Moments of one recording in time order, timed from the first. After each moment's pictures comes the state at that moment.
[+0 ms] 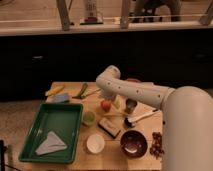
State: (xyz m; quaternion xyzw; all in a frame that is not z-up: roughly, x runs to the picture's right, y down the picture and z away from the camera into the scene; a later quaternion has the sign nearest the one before) arm 0.031 0.090 0.892 -0.24 -0.13 -0.45 0.85
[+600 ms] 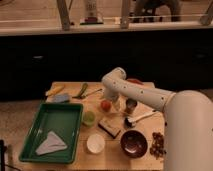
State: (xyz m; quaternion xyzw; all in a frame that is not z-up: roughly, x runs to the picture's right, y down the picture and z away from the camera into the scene) arm 0.037 0.101 0.910 -0.24 -0.17 -0.41 0.86
